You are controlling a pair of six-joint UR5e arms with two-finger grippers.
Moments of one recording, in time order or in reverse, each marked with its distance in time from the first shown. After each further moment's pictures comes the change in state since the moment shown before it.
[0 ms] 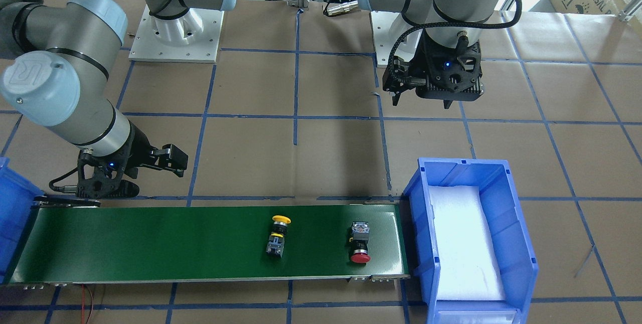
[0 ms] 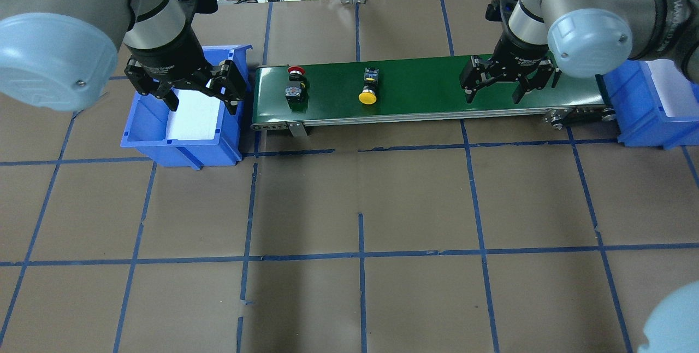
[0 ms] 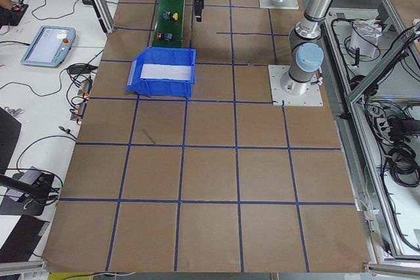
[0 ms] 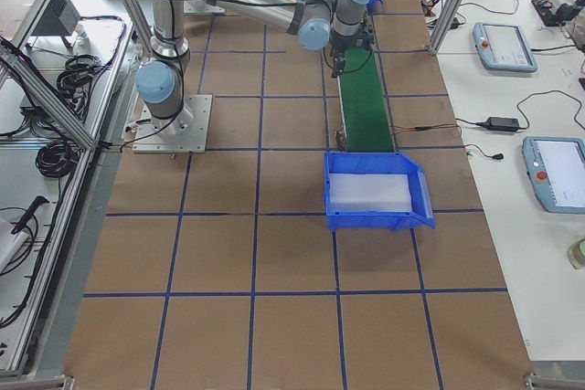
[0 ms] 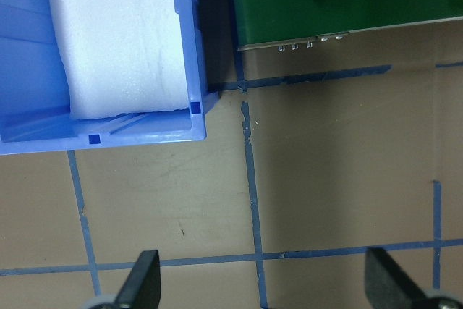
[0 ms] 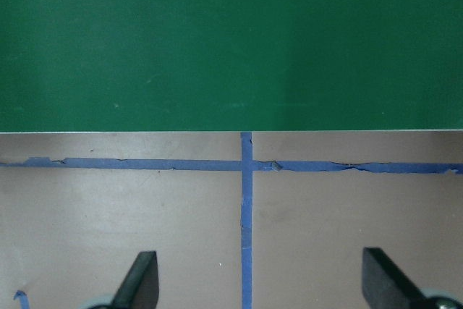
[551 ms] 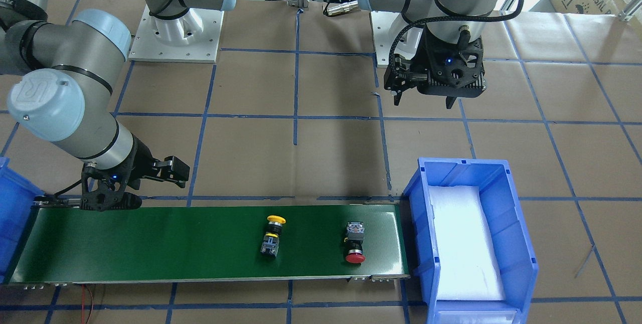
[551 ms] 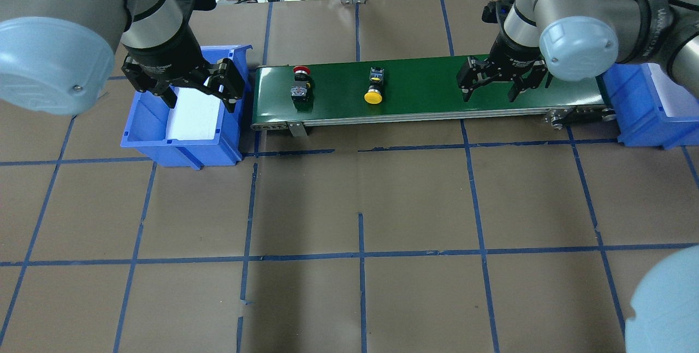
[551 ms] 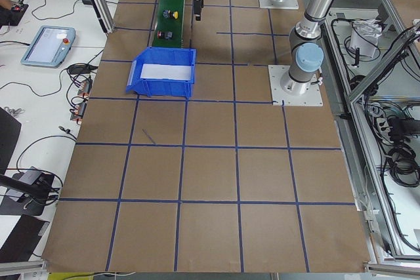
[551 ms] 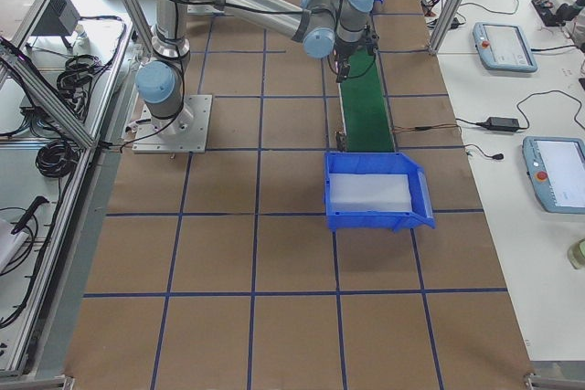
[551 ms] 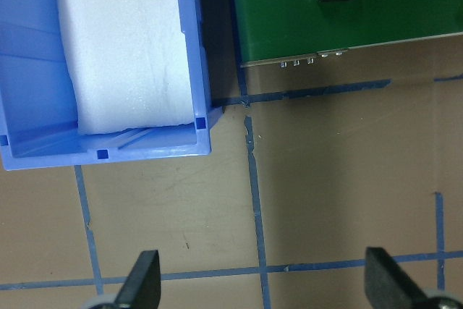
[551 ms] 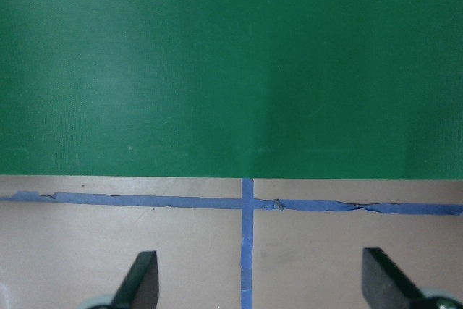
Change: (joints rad) left arm 0.001 0.009 -0.004 0.012 0.003 0.012; right arm -0.001 0.039 -0.001 -0.057 0.002 -0.003
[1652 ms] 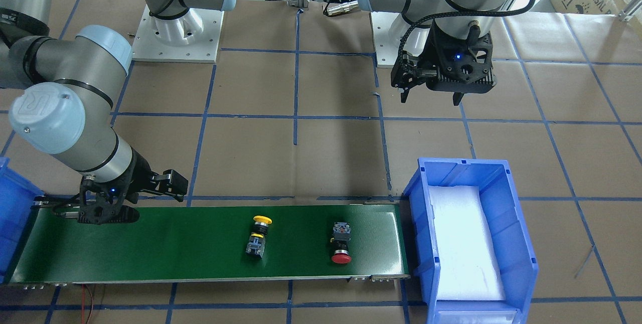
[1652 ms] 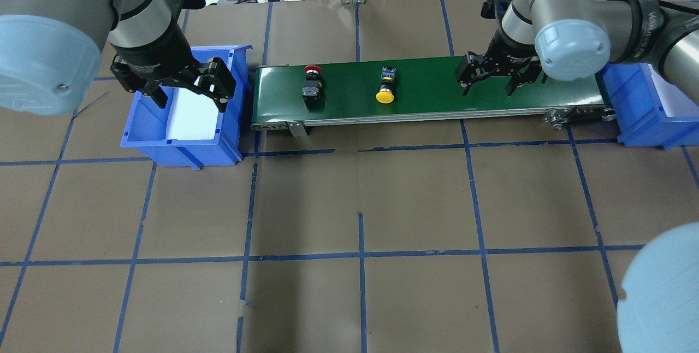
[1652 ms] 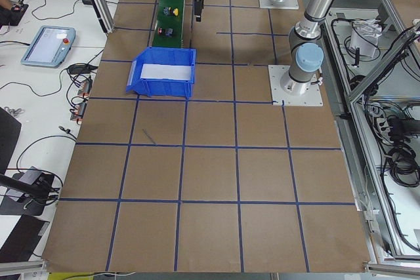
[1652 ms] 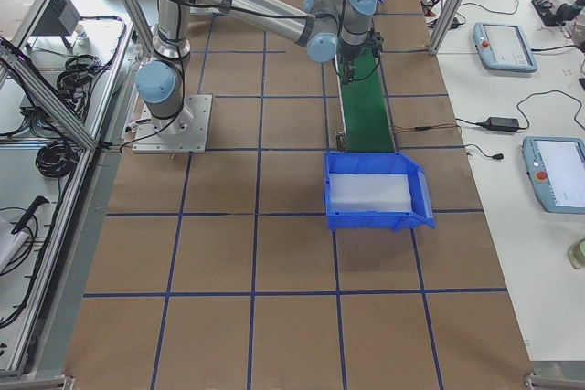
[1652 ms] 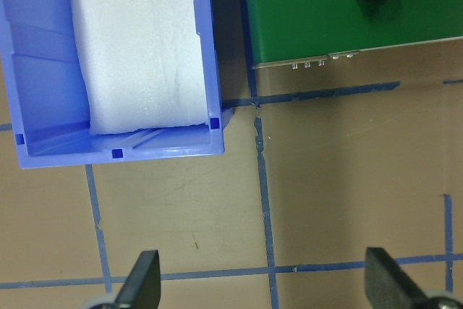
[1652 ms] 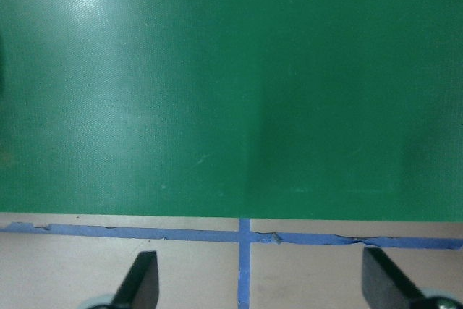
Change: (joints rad) left arm 0.018 0.019 -0.002 -0.015 0.006 0.005; right arm -0.001 0.028 -0.011 -0.056 0.001 0.001
